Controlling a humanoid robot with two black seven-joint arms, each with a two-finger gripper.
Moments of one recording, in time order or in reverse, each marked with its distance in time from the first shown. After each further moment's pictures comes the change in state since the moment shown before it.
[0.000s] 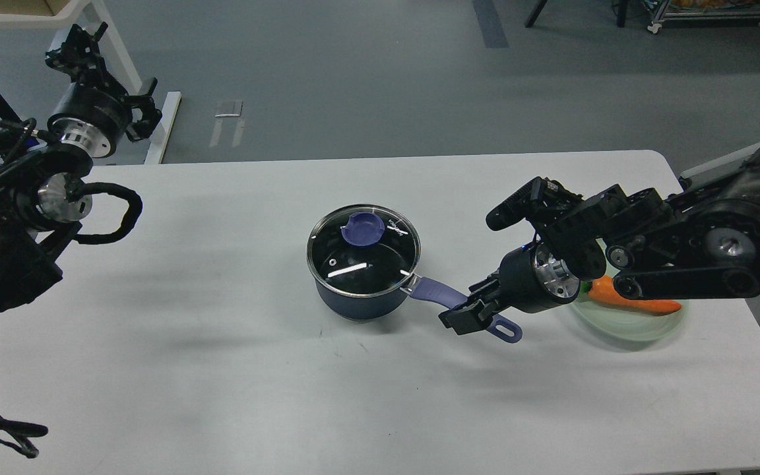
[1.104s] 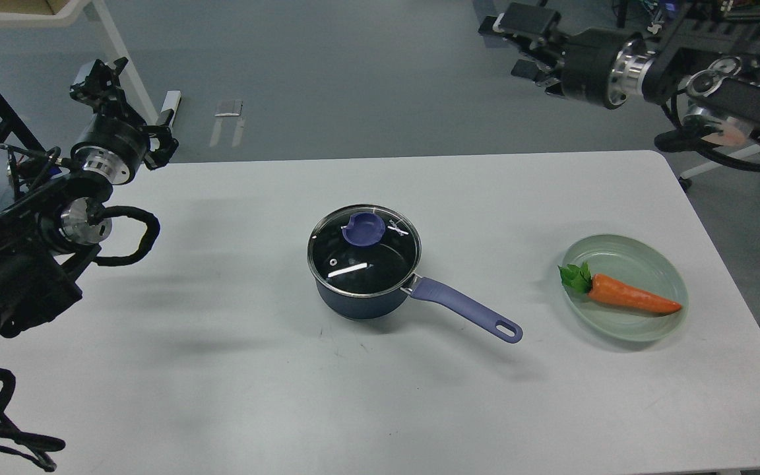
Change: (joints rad) left arm 0.048 -0.057 0.000 0.029 -0.005 -0.001 0.000; right arm -0.130 -0.172 0.530 -0.415 0.389 0.042 0.024
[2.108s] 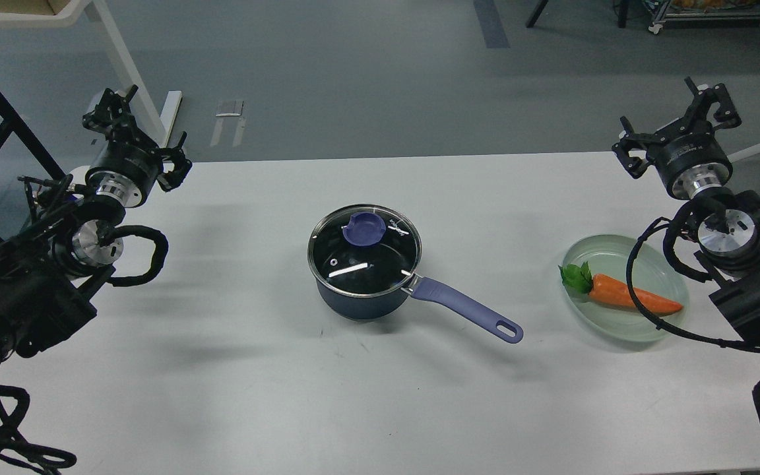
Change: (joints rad) left arm 0.079 -0.032 -0.013 0.007 -0.091 -0.048 -0.002; right arm -0.792 0.184 1.136 -0.577 0.811 0.119 0.000
